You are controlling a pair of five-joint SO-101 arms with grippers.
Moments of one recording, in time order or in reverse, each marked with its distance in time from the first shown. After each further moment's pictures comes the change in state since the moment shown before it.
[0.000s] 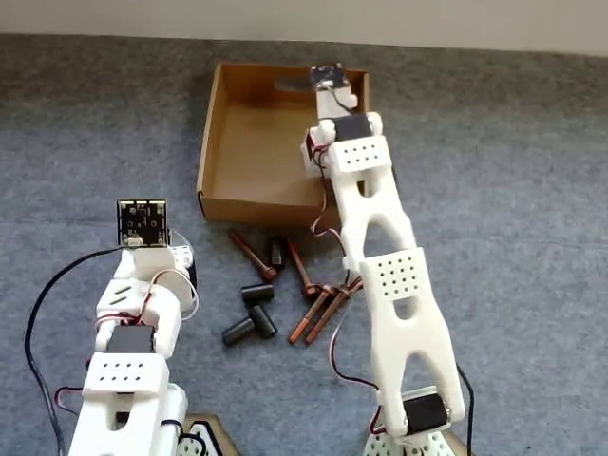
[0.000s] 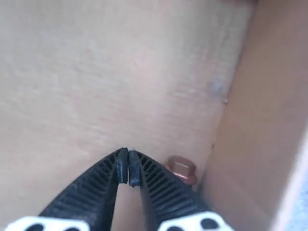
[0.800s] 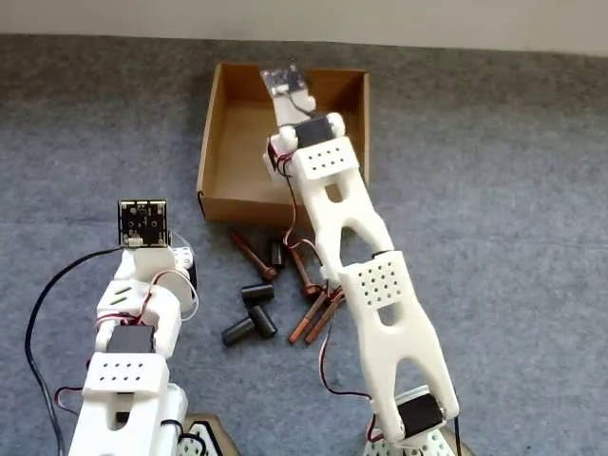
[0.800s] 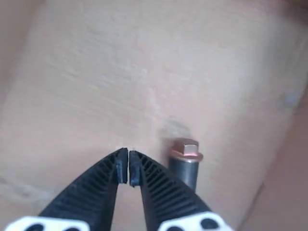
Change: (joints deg) left arm 0.0 0.0 0.0 0.9 0.0; right arm -7.8 -2.7 4.7 0.4 0.0
